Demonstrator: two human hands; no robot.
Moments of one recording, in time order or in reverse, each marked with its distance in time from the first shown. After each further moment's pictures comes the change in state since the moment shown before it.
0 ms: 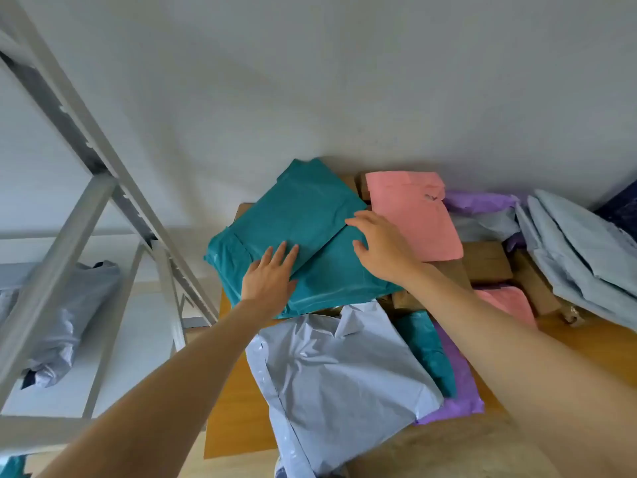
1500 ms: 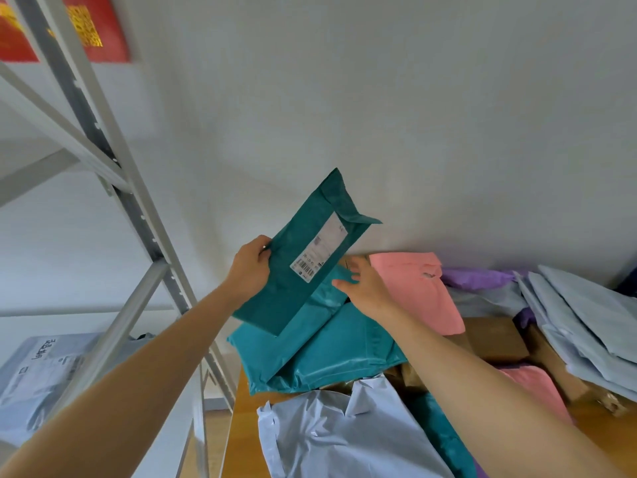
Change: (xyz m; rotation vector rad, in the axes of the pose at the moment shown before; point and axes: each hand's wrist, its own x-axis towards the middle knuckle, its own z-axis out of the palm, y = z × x) left_hand 0.018 -0.020 -0.173 -0.703 0.399 -0.158; right_hand 0.029 -0.036 -0.030 0.736 0.144 0.175
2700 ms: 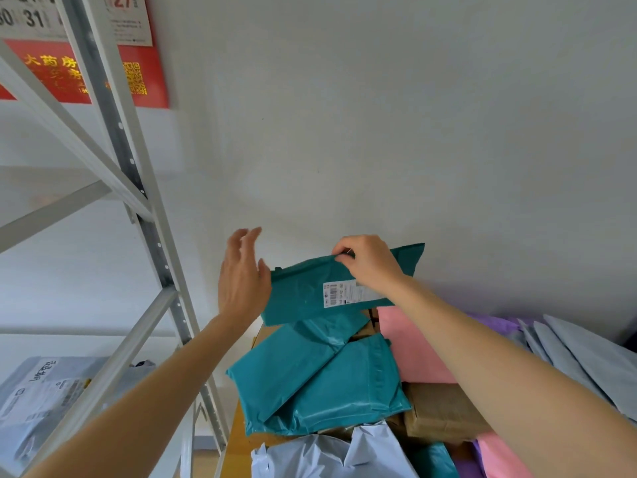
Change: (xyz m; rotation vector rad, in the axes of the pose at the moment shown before) left_hand 0.004 0.007 -0.020 0.209 0.527 0.310; right_hand 0.038 -0.108 -0.042 -0.546 0.023 -0.515
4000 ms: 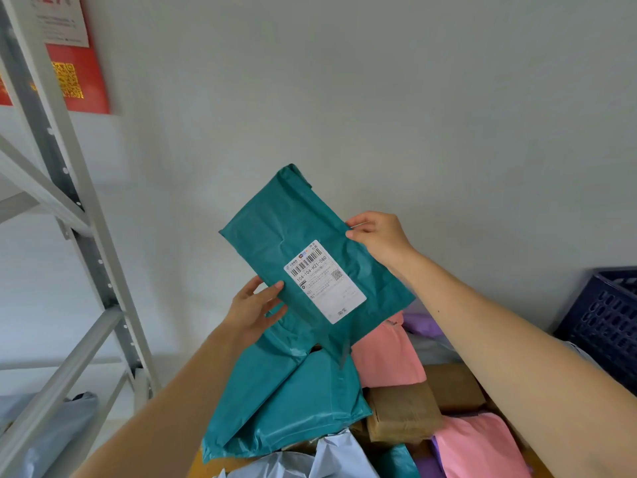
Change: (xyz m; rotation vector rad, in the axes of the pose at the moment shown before) left_hand -0.009 0.036 0.058 -1.383 -0.498 -1.011; right_hand -0.003 0.028 -0.078 0.557 0.215 0.416
